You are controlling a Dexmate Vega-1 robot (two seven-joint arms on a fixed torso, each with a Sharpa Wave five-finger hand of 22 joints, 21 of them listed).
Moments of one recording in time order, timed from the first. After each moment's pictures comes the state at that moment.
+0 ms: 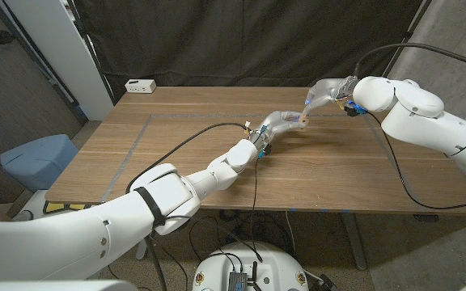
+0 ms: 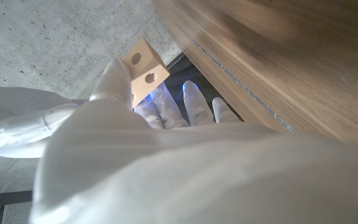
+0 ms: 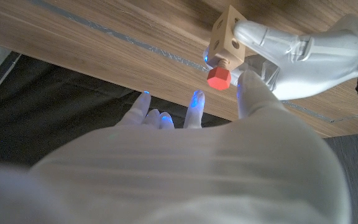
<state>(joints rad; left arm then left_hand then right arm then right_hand) 0.33 -0.09 0.88 -0.40 -0.13 -0.73 0.09 0.95 0.08 0.26 -0.15 0.20 0.86 -0.17 0.21 0.20 0.82 -0.21 0.33 0.59 0.49 -0.05 0.26 0.29 0.13 0.10 0.21 0.18 -0.53 -1.09 -0.63 -2.15 -0.34 -0.65 0.49 0.80 -0.10 0.43 -0.18 0.21 0.38 0.01 0.67 0.26 0.06 0.15 0.20 0.25 0.05 0.14 0.21 0.21 0.27 0.12 0.19 0.17</state>
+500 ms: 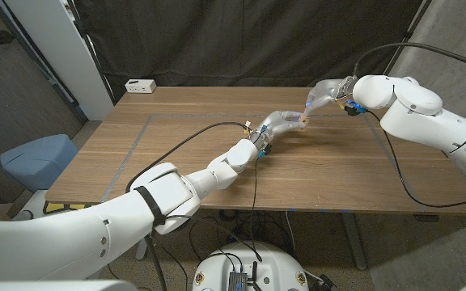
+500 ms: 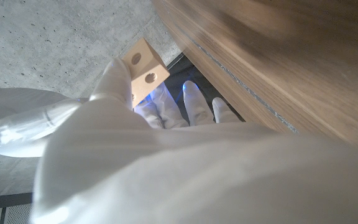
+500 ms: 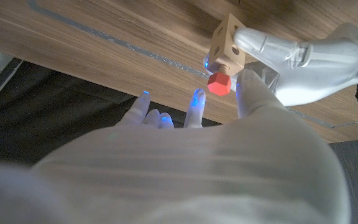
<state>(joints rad) 0.33 -0.09 0.89 -0.40 -0.12 -0.73 0.10 0.95 0.08 0.26 -0.16 0.20 0.86 -0.17 0.21 0.20 0.82 -0.21 0.33 0.60 0.49 -0.05 0.26 0.30 0.13 0.10 0.21 0.18 -0.51 -1.08 -0.64 -2.14 -0.35 -0.65 0.54 0.82 -0.09 0.44 -0.17 0.21 0.40 0.01 0.67 0.25 0.06 0.16 0.20 0.25 0.05 0.14 0.21 0.21 0.26 0.13 0.19 0.17</state>
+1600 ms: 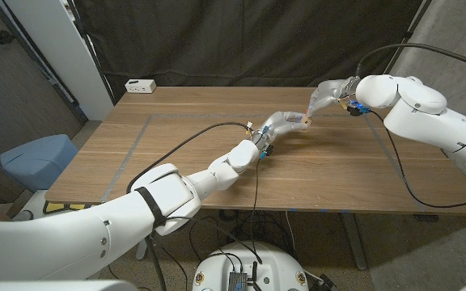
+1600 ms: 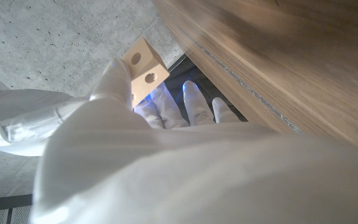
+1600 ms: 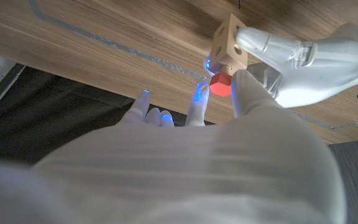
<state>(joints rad) 0.33 -0.09 0.90 -0.40 -0.11 -0.73 0.11 0.95 0.08 0.26 -0.16 0.20 0.86 -0.17 0.21 0.20 0.83 -0.21 0.33 0.60 0.49 -0.05 0.26 0.30 0.13 0.10 0.21 0.18 -0.53 -1.09 -0.62 -2.13 -0.33 -0.64 0.54 0.84 -0.07 0.47 -0.17 0.22 0.52 0.00 0.69 0.24 0.09 0.16 0.22 0.25 0.06 0.13 0.21 0.22 0.28 0.12 0.19 0.17</state>
